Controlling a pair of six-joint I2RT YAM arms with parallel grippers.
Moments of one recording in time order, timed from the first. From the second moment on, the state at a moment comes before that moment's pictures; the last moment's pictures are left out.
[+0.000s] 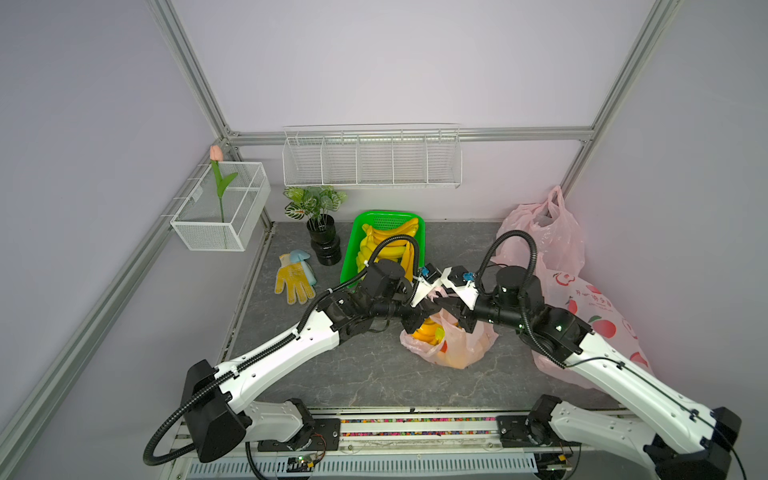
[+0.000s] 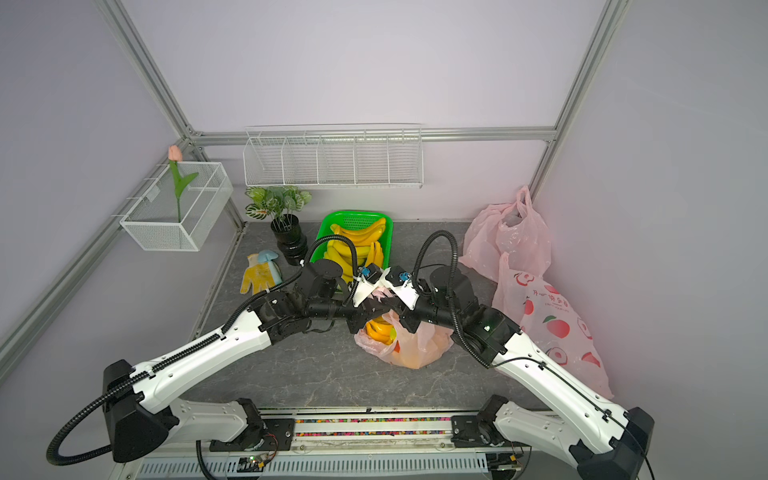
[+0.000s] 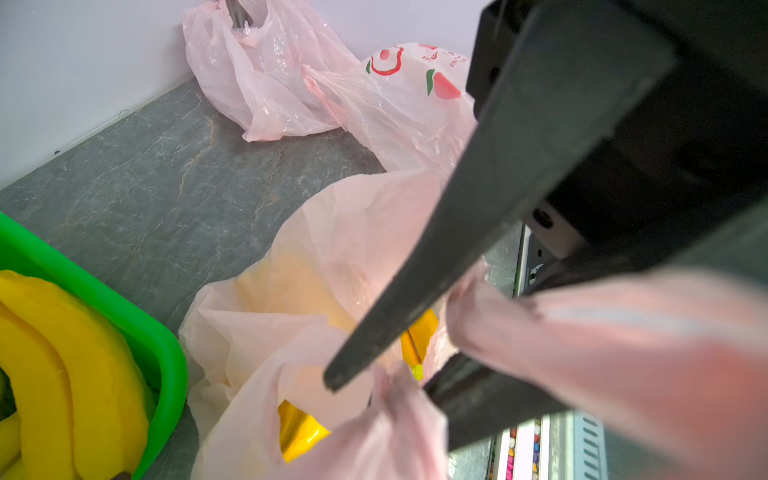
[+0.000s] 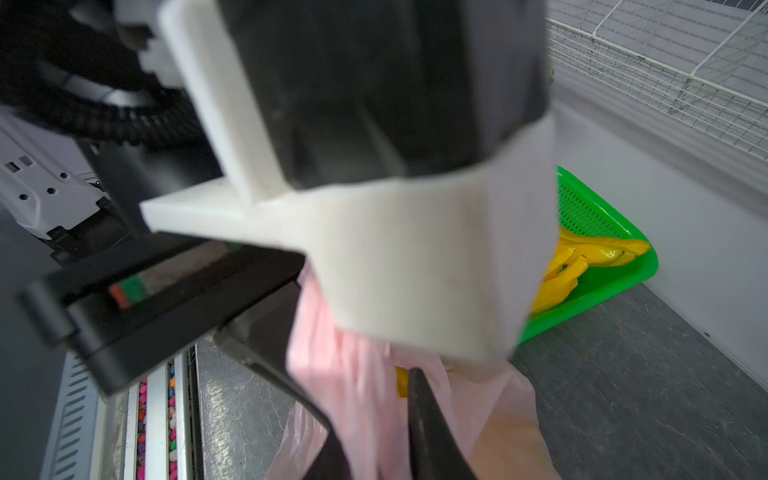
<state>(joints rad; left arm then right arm) -0.92 1.31 1.16 -0.39 0.38 0.04 0.77 1.00 1.00 -0.40 -0.27 -0.19</state>
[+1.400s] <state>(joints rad) -0.87 1.35 1.18 -0.35 0.52 0.07 0.80 0.96 0.98 -0.38 -0.28 -0.15</state>
